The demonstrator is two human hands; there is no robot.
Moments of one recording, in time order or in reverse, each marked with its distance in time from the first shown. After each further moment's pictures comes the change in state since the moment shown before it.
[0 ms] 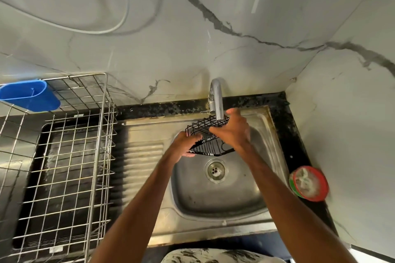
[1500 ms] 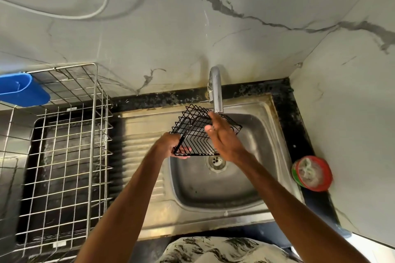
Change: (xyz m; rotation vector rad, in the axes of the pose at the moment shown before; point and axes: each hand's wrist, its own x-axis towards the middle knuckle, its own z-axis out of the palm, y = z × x) left_hand 0.002 -0.012 -0.028 -0.045 -0.008 -0.341; right_hand -0.020 0.043 0.049 0.099 -0.316 -0.302
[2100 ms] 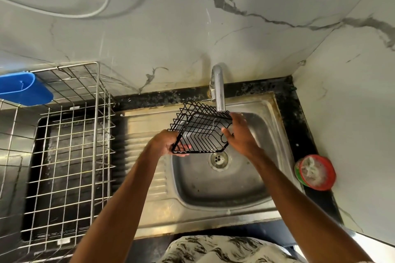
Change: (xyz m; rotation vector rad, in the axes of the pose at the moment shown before) left_hand 0.002 -0.001 -0.018 0.005 -0.042 0.018; right_hand 0.020 0.064 -0.005 -0.076 0.051 0.174
